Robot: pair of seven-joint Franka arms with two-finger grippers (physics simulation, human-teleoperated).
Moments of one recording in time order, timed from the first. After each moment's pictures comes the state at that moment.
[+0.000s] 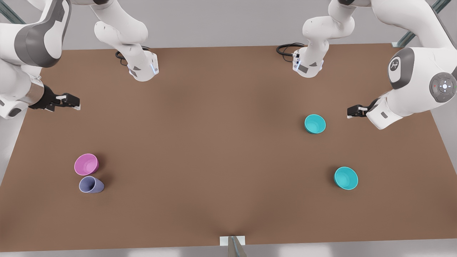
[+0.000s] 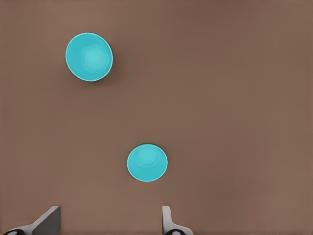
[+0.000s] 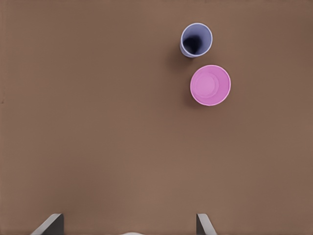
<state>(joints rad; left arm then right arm) 0.08 0.16 -0.12 -1.47 -0.02 1.40 0.09 -0.04 0.07 -0.03 -1.39 -0.03 1.29 -0.13</state>
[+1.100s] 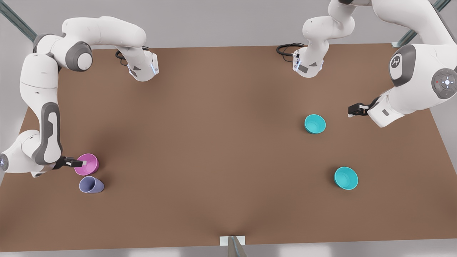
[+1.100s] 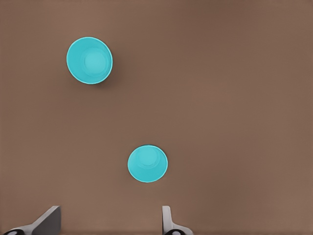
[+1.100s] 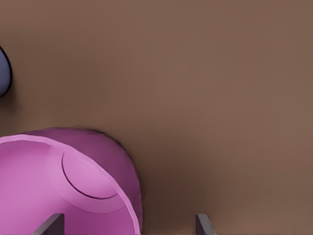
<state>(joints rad) 0.08 0.15 -0.12 -1.46 -0.02 1.40 0.10 -0.43 0.84 -0.03 -1.40 0.16 1.88 -0.26</state>
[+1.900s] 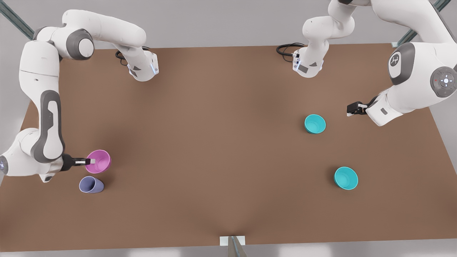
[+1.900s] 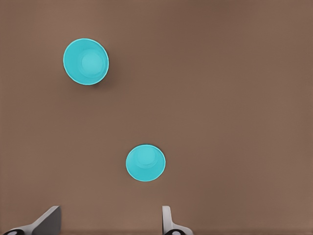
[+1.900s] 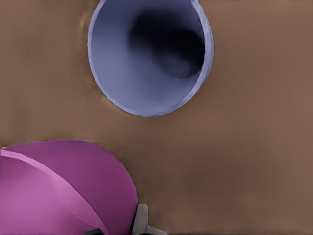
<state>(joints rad) 0.07 0.15 -0.13 -1.45 -0.02 1.38 0.10 -0.40 0.66 0.16 -1.44 0.22 1.70 -0.31</state>
